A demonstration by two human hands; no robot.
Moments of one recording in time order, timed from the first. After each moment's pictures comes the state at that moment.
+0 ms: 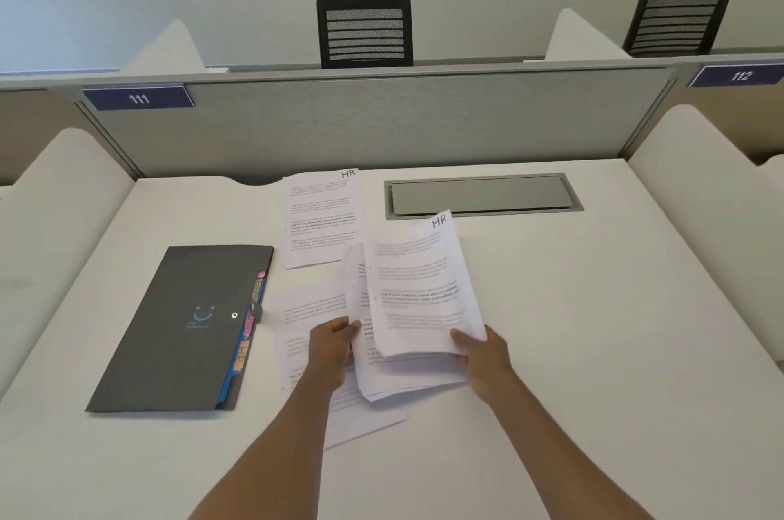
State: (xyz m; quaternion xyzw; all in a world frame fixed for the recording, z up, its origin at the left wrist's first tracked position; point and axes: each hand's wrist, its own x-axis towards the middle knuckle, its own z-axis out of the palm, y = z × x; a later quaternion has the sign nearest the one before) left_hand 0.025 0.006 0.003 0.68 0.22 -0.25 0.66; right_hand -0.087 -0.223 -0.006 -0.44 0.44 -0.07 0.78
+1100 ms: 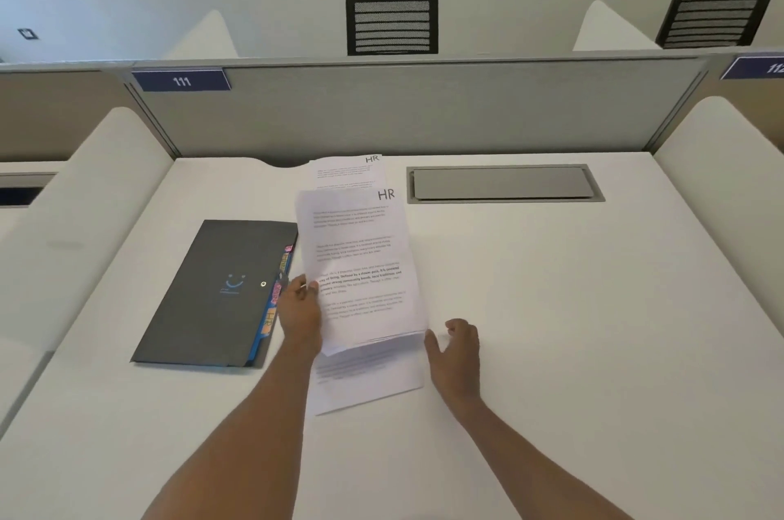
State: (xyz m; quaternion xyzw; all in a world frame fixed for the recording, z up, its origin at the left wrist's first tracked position) left_hand 0.032 0.068 0.031 0.73 0.21 -0.05 0.65; right_hand -0.119 -0.133 -0.007 -0.83 0.33 -0.11 0.43
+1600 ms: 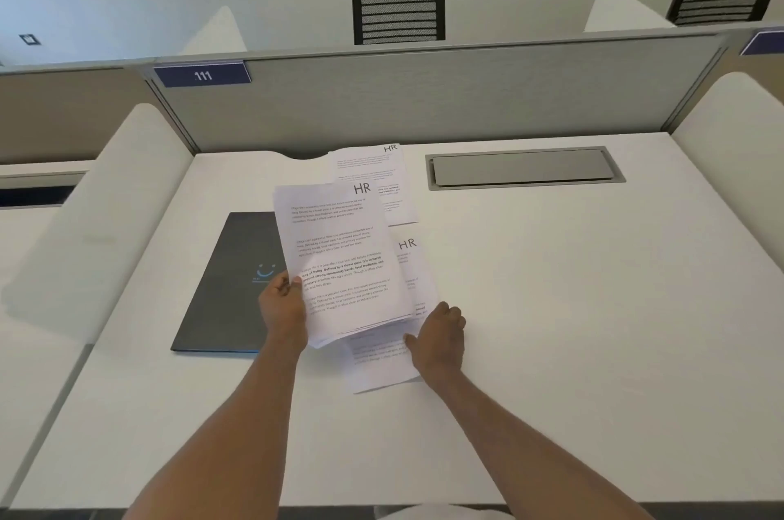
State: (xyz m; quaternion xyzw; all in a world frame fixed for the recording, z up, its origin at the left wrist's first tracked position) left_hand 0.040 0.153 0.041 0.73 0.23 -0.01 0.64; right_hand -0.082 -0.044 0.007 -0.91 0.34 0.06 0.22
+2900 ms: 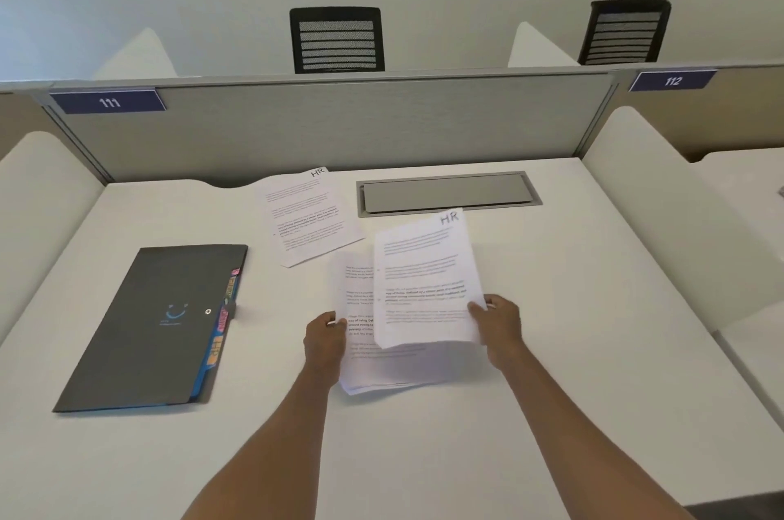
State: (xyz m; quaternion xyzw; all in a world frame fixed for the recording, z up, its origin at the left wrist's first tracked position) left_hand -0.008 -0.021 0.003 0.78 0.16 -0.21 0.57; right_hand -0.115 -0.287 0.029 -0.66 0.48 -0.14 0.56
